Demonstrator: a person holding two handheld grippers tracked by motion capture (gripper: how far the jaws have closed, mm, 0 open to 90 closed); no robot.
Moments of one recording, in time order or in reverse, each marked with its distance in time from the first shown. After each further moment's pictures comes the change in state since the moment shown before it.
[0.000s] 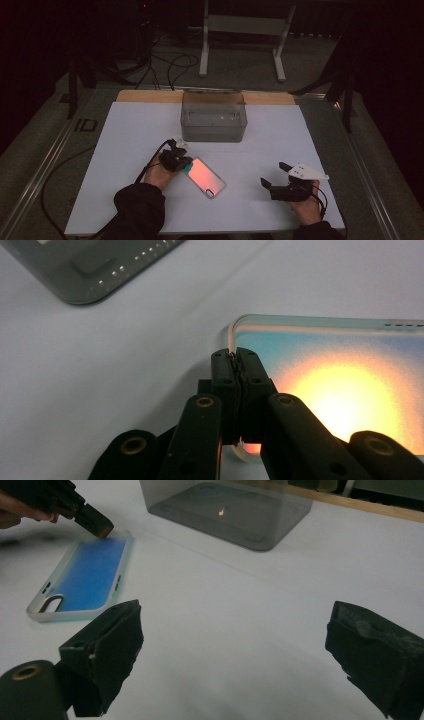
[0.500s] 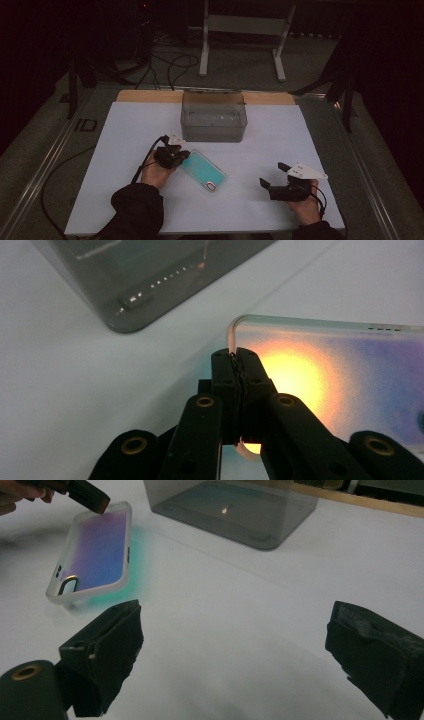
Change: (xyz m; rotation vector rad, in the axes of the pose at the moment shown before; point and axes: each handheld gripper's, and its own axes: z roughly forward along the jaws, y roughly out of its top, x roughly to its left) left arm 0.003 0.003 -0.024 -0.113 0.042 -0.045; right arm 0.001 0.001 0.002 0.005 0.015 0.006
